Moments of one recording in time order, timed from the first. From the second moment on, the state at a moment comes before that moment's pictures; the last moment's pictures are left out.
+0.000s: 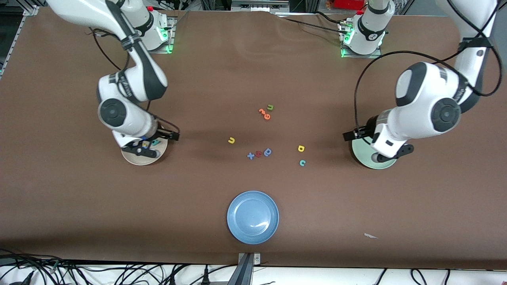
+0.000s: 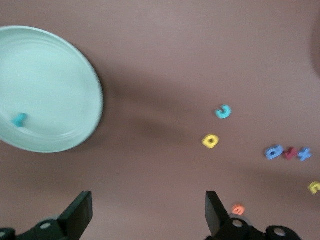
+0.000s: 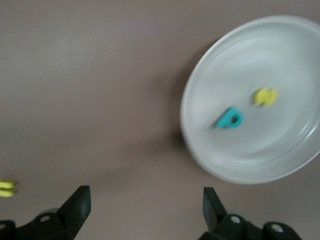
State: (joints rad) left arm 0.07 0.35 -0.36 -1.75 -0.12 1.94 -0.60; right arm 0.14 0.39 0.25 -1.92 -0.03 2.15 0.73
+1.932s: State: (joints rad) left arm -0.19 0.73 -0.35 -1.75 0.21 2.34 -1.11; right arm 0.34 0.70 0.35 -1.80 -0.27 2.53 1.36
